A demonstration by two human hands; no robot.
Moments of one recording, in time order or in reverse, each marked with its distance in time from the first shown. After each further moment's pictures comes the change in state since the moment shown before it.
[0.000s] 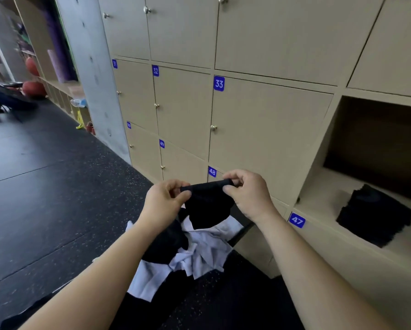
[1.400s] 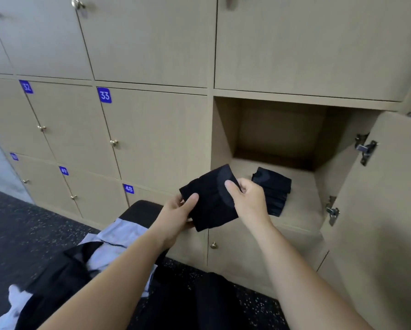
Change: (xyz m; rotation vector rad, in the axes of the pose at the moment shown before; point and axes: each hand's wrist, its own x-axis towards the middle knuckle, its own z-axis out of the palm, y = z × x) left_hand -0.015 0.099 0.203 -0.695 -0.665 -0.296; right_hand -0.054 0.087 -0.172 0.094 0.475 0.206
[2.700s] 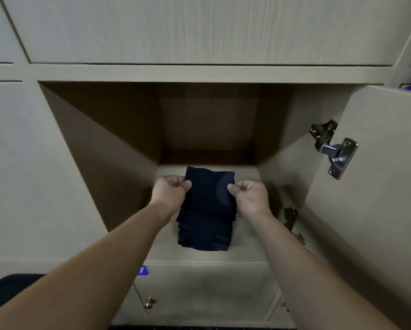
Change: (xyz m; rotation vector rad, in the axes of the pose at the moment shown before) left_hand 0.266 -0.018 0.183 0.446 -0.082 0.002; right_hand 0.202 0.161 -0.131 -0.107 0.312 0.405
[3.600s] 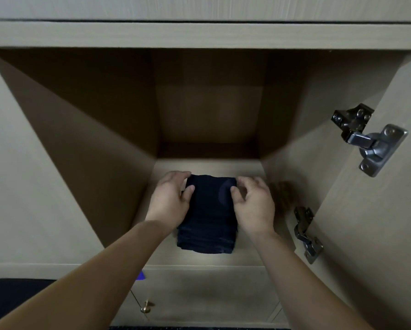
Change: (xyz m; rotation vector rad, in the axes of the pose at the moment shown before) left_hand 0.033 -0.047 0.005 0.561 0.077 0.431; right_hand 0.005 0.034 0.015 -0.426 0.222 -0.370
